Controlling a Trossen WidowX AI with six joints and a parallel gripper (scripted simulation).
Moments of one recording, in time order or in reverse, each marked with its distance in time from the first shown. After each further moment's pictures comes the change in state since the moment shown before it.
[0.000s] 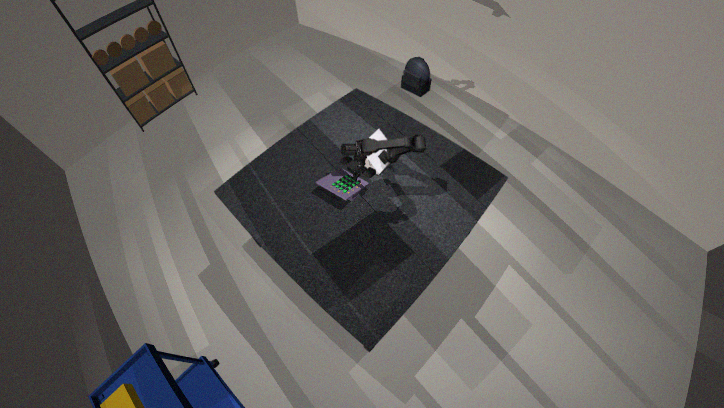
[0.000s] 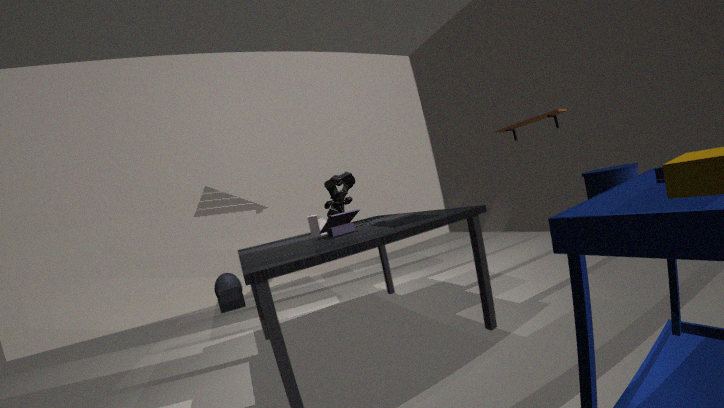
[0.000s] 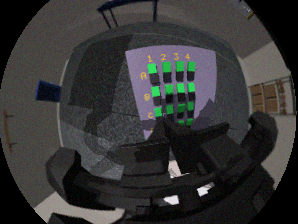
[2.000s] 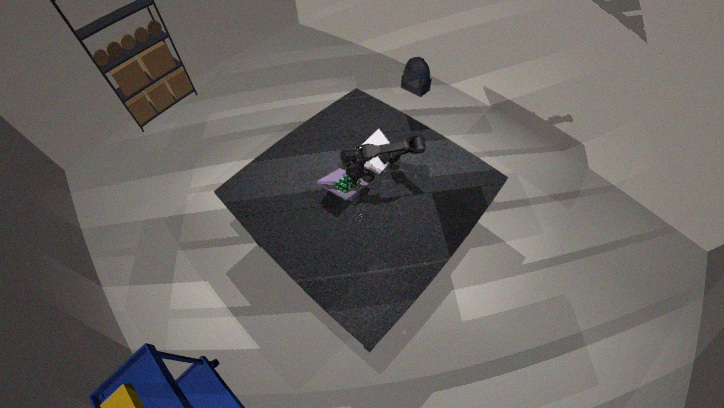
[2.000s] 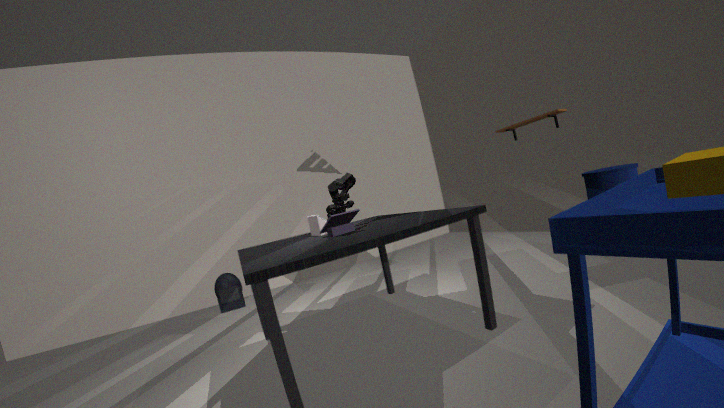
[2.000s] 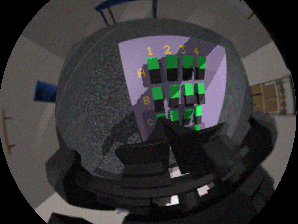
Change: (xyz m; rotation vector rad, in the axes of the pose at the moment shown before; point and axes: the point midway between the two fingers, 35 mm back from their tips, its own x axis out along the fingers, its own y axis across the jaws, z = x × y) arm 0.029 -0.001 0.000 0.002 0.003 -0.005
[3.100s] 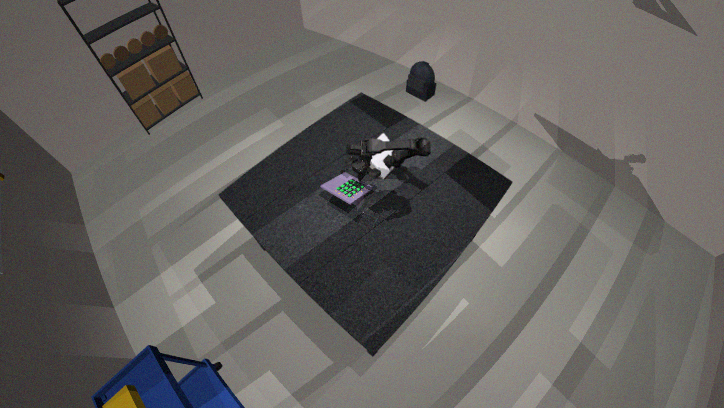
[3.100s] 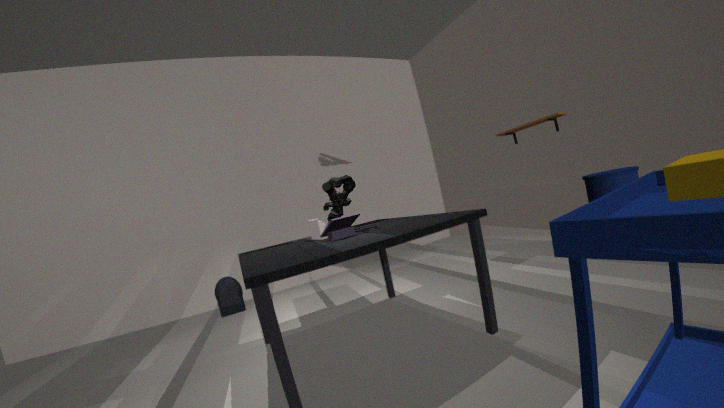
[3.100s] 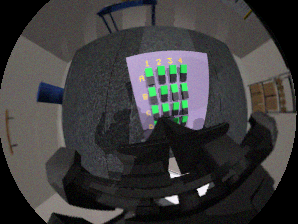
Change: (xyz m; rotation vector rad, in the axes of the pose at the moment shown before) arm -0.048 -0.003 -0.001 0.014 -0.025 0.001
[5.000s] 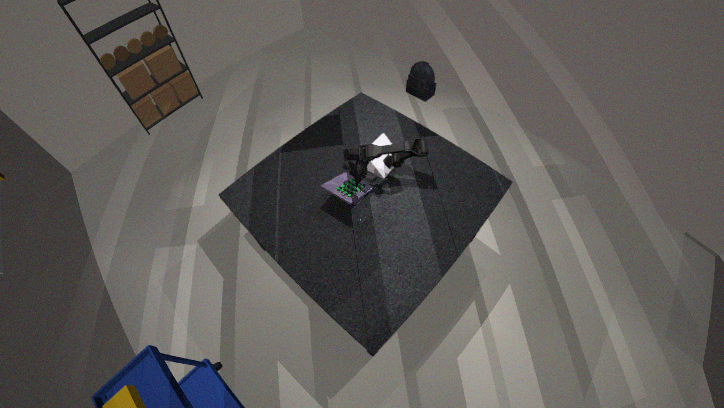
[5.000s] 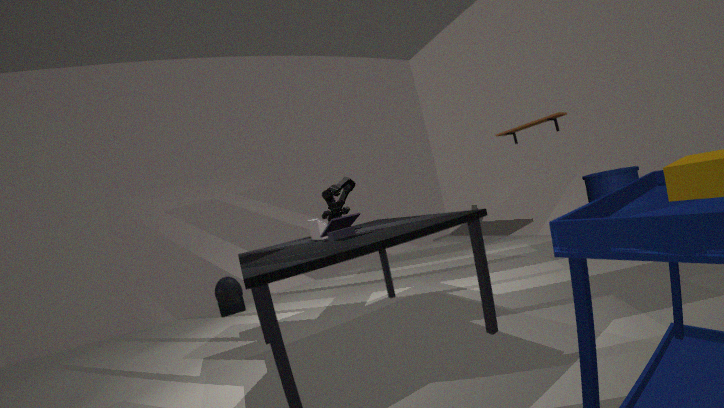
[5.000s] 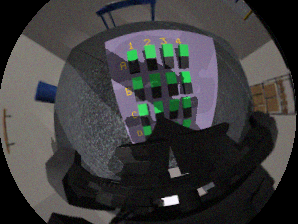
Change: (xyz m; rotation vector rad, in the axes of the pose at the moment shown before) arm 0.045 -0.022 -0.020 -0.014 -0.025 -0.003
